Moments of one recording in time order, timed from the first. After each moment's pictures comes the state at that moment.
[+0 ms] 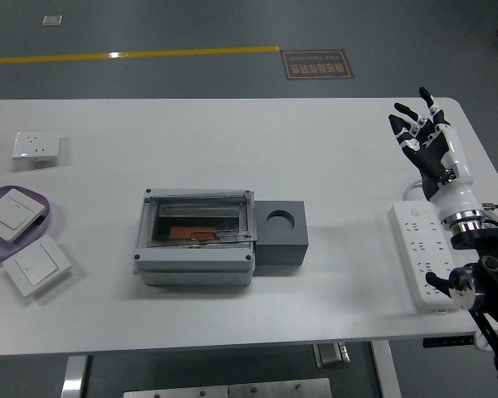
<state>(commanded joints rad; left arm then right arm) 0.12 0.29 -0.49 -0.22 0.20 -0.07 0.04 0.11 -0.39 1.20 1.50 -0.85 -0.26 0.31</state>
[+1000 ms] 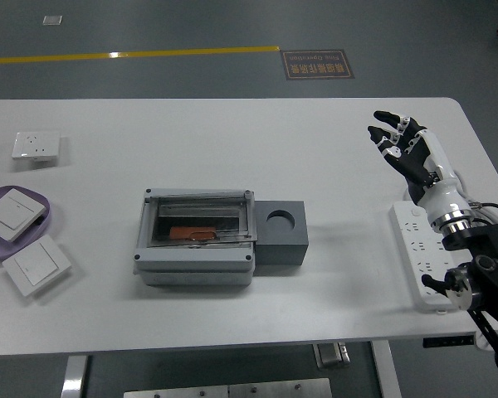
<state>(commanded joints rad) 0.10 0.28 -0.42 -0.22 0.17 -0.17 0.25 0.14 -0.41 1.15 1.50 -0.85 -0.24 0.27</state>
